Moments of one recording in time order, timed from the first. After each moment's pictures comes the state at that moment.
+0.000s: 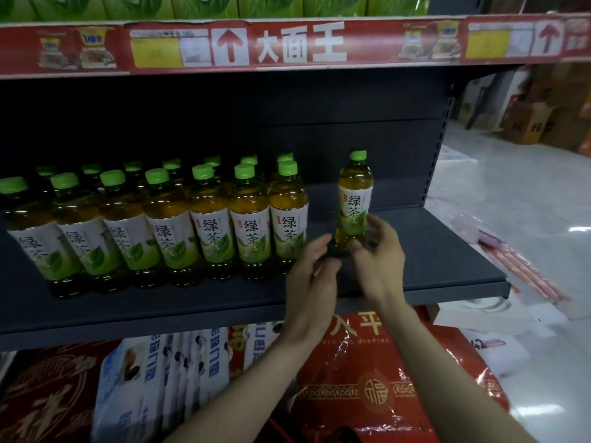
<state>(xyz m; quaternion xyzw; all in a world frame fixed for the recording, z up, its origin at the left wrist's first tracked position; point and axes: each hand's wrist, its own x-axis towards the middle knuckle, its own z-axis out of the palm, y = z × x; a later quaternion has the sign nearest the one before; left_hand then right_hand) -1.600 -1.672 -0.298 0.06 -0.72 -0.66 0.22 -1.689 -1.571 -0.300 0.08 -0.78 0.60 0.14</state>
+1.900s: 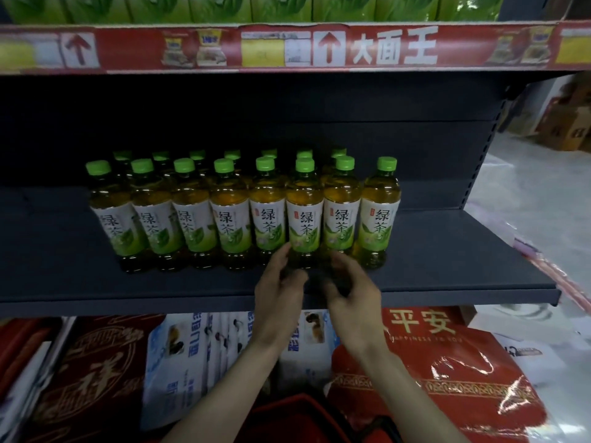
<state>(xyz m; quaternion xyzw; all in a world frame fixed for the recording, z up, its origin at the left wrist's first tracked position) -1.535 -1.767 -0.308 0.18 -0.70 -0.65 0.24 -1.593 -1.649 -0.336 0.20 -0.77 0.60 0.08</state>
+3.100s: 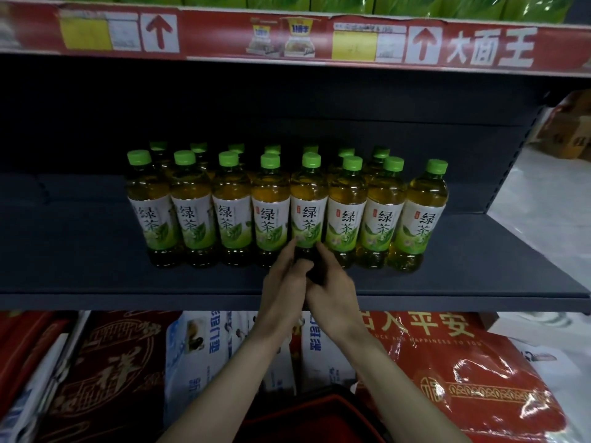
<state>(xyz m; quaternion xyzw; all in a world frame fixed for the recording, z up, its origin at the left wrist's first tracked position) -1.526 -1.832 -0.304 0.14 -0.67 -0.70 0.20 -1.562 -1.741 -0.307 0.21 -0.78 0.58 -0.03</state>
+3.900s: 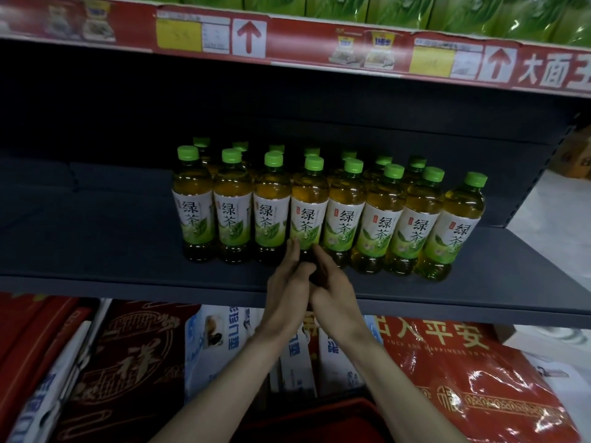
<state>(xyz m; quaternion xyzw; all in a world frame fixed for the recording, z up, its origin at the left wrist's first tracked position) -1.500 -1.879 -0.309 0.15 -0.68 -0.69 0.20 -1.545 -1.789 -0.314 0.22 -0.78 0.58 -0.11</state>
